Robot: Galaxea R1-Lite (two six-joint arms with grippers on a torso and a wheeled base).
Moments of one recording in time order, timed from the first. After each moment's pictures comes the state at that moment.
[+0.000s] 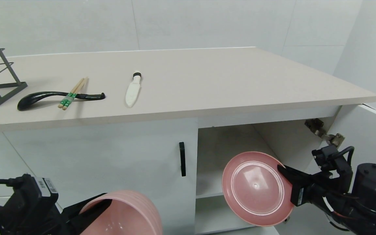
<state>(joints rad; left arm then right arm) -0.60 1.17 0.00 -0.91 -0.05 0.12 0.40 1.88 0.00 -1.57 -0.04 0.07</state>
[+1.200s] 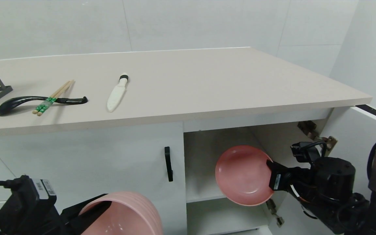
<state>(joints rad) -0.60 1.16 0.00 -0.91 -0.05 0.12 0.48 2.08 -0.17 -1.57 -0.24 0.26</state>
